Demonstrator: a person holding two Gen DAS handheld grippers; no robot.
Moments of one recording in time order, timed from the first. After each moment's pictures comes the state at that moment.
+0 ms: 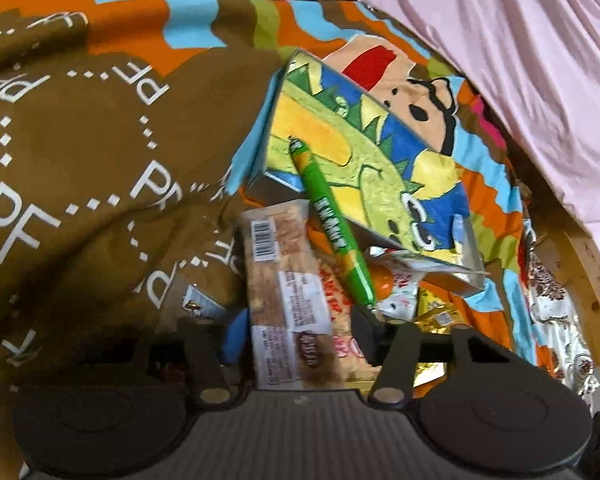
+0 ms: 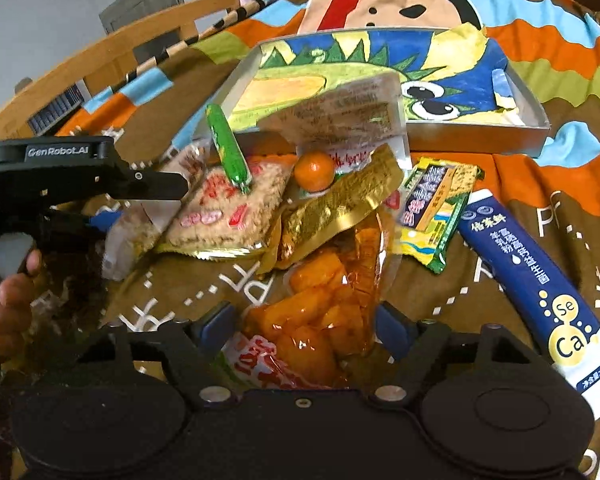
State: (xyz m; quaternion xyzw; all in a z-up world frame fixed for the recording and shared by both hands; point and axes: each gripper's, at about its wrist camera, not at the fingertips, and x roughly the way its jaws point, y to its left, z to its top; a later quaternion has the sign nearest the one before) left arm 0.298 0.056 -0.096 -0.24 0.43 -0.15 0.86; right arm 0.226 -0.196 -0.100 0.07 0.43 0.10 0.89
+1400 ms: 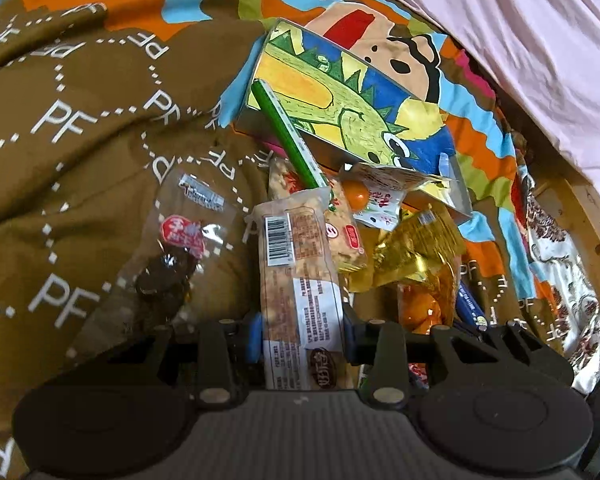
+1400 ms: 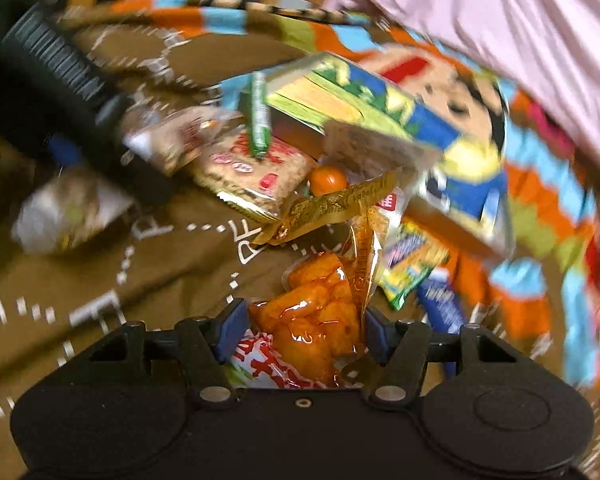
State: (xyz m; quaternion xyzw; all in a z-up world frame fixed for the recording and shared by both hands) left arm 0.220 0.034 -0.078 -0.20 0.46 -0.15 0.85; right arm 0.180 -0.144 -0.099 -0.26 0.37 0.11 0.89
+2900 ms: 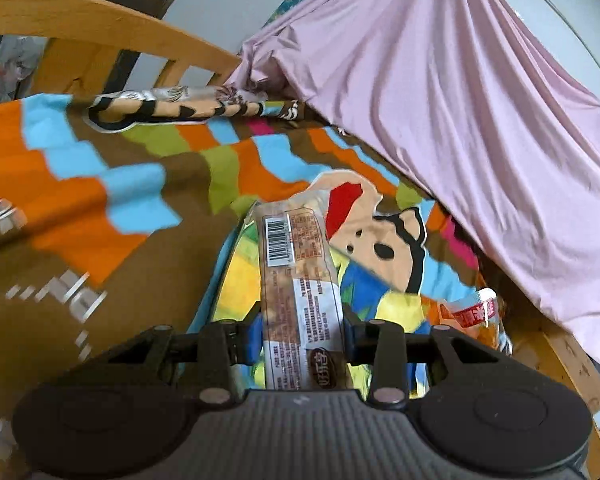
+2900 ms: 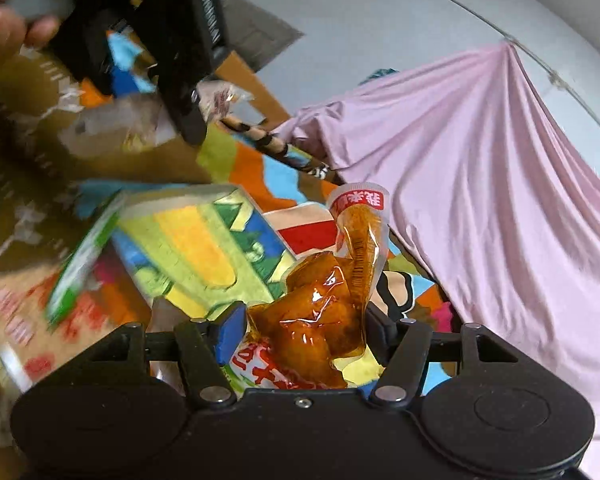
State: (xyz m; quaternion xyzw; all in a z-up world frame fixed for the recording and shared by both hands) left arm 0.349 0.053 -0.033 -0.28 0.27 -0.13 0.91; right arm 0.300 -0.144 -0.061 -0.41 0.13 0.06 0.90
